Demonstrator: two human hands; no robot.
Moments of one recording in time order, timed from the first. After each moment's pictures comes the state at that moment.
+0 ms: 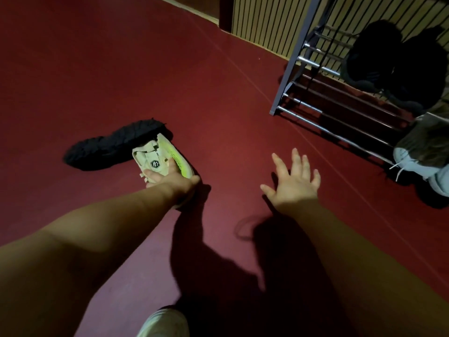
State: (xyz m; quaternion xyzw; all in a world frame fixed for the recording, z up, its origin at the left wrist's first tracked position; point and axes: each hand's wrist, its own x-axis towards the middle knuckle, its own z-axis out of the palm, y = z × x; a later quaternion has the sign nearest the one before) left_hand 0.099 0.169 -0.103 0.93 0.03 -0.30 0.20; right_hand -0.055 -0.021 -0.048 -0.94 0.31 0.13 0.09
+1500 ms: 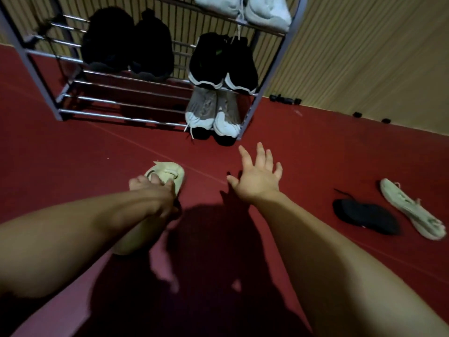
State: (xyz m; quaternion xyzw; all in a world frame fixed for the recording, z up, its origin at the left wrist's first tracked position) left_hand -0.161 -0.071 -0.051 0.81 -0.52 -0.14 -0.22; right_hand -0.333 -0.151 0.016 -0.80 0.59 0.07 0.08
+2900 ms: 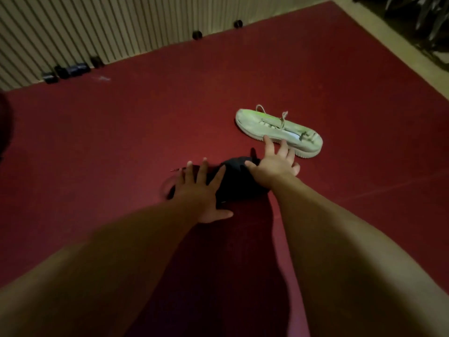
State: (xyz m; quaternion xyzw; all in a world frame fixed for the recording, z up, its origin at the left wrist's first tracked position) left_hand -0.675 -0.339 -0.101 0.51 -0.82 -0.15 -0.23; right_hand -0.843 -0.348 -0.076 -0.48 0.85 -0.02 0.23
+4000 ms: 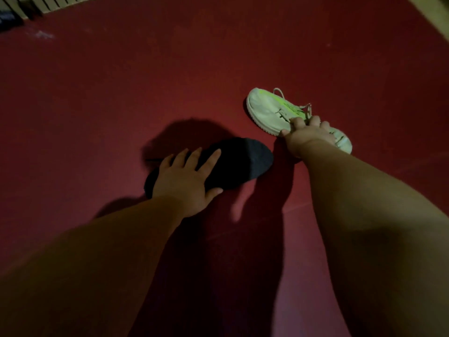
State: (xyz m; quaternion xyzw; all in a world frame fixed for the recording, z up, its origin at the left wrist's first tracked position) left_hand -0.672 -0.372 -0.152 0.47 -0.87 -0.10 -0.13; right_hand -0.928 -0.393 -0.116 -0.44 0.87 0.15 0.15
